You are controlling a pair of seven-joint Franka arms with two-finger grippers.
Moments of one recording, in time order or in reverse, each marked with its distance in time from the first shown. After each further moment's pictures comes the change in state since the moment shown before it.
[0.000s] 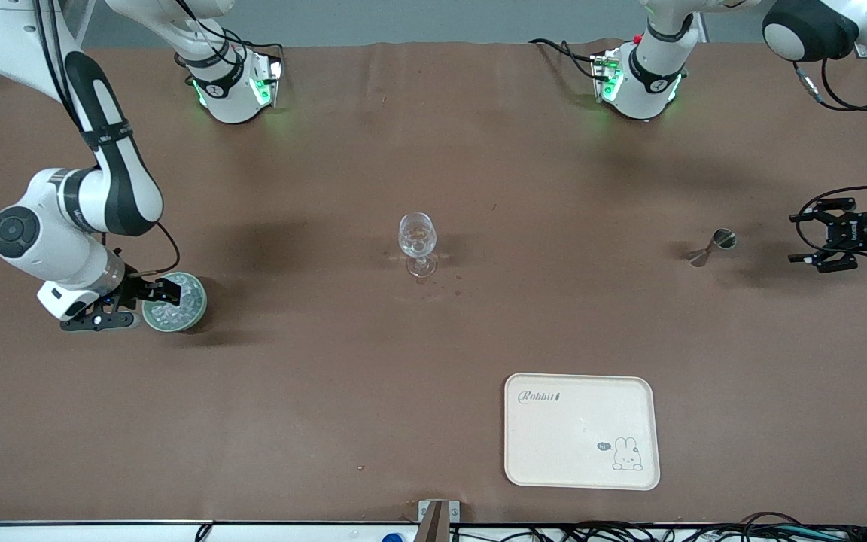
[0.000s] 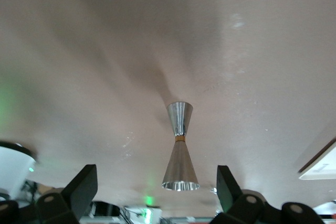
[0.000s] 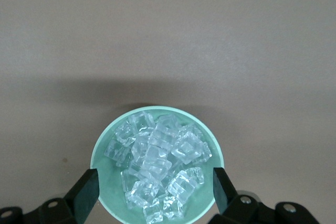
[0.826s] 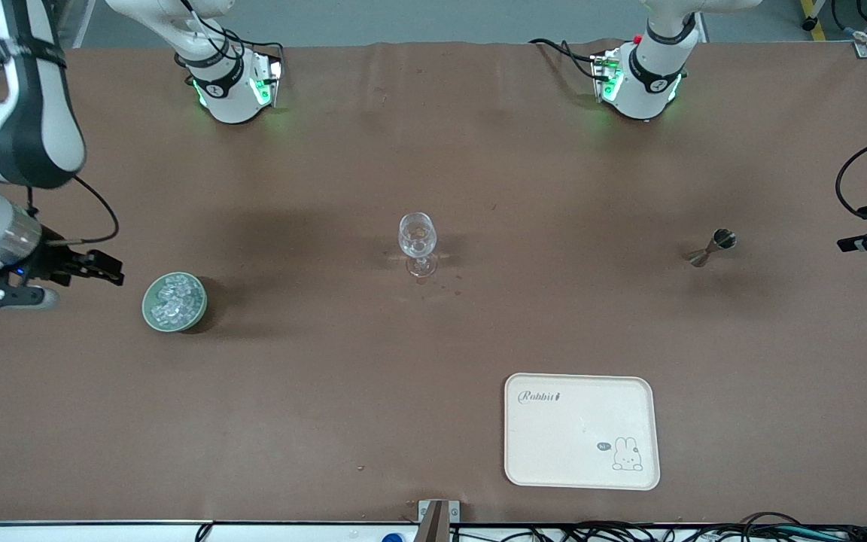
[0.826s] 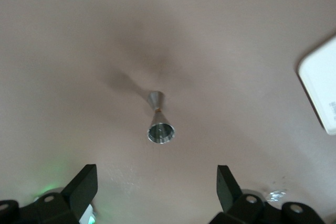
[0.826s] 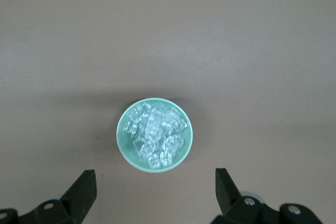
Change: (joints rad) left arm -0.043 -0.407 -0.183 0.060 0.406 0.158 0.071; right arm -0.013 -0.168 -0.016 0.150 0.000 -0.308 0.034
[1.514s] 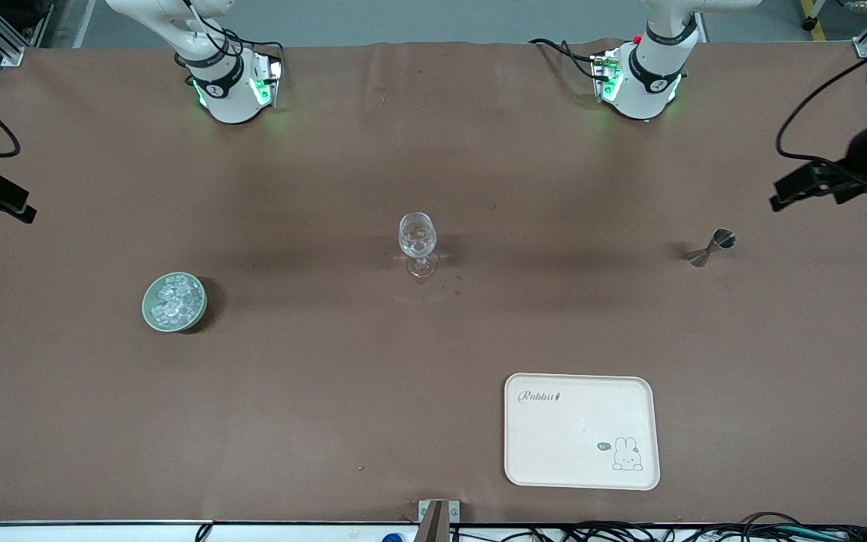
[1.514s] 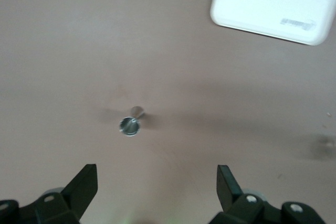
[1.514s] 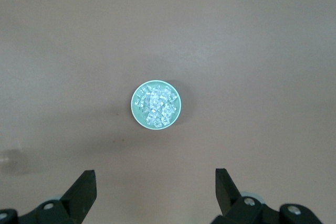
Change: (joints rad) left arm -0.010 -0.337 -0.509 0.019 0.421 0.054 0.054; right arm 0.000 -0.143 0.004 0.358 -0.015 -0.502 0.126
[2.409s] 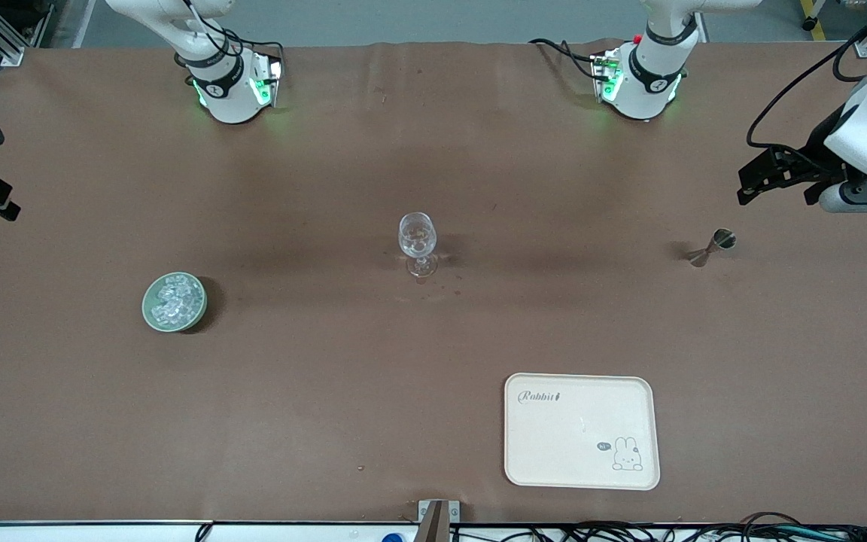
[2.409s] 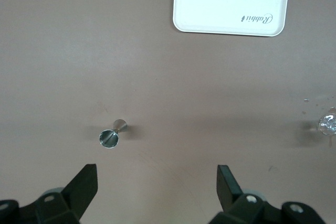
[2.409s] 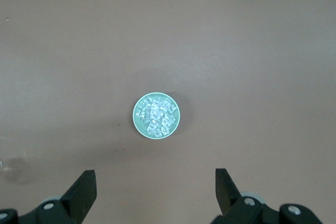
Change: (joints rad) left arm 0.000 -0.035 -0.161 0.005 0.012 0.034 0.028; right arm 0.001 -0.006 0.004 0.072 -0.012 -0.015 0.001
